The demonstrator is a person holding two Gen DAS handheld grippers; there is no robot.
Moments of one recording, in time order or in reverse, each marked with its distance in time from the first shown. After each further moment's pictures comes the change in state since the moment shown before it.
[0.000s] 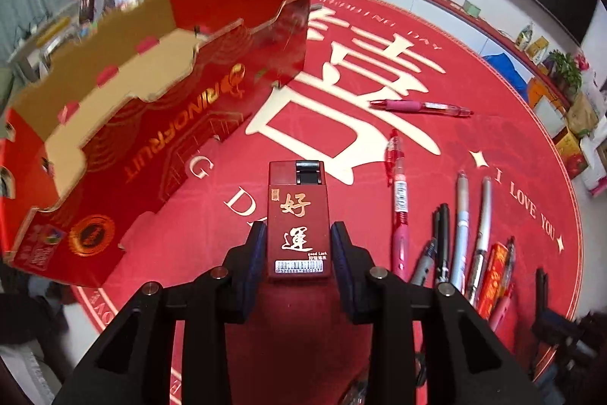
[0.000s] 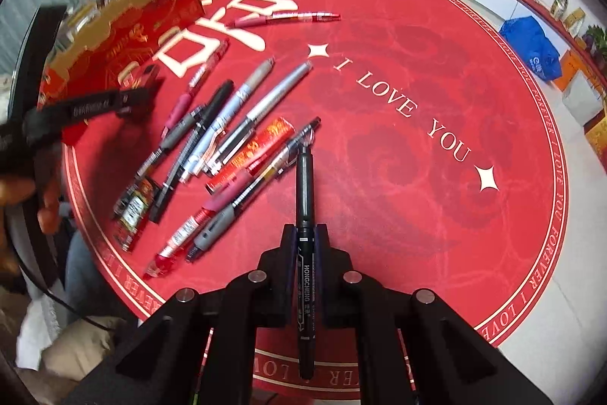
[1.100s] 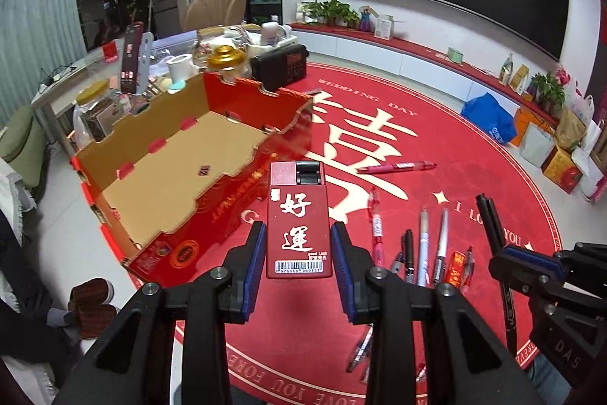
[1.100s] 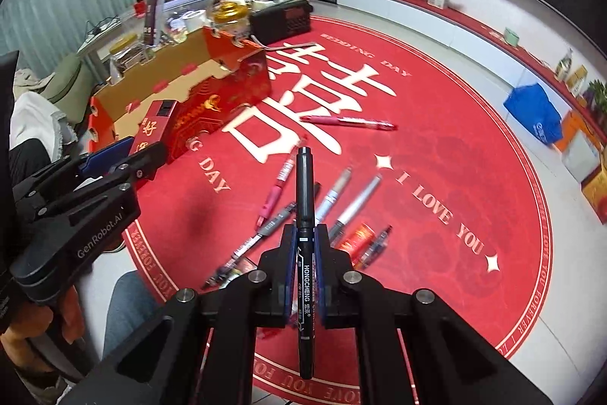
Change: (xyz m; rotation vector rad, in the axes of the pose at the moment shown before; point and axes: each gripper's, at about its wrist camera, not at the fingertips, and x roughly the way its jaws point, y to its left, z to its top) left arm -0.101 0.014 -0.011 0.024 -0.254 0.029; right arm -0.057 0.096 0.045 -0.136 -0.205 -0.007
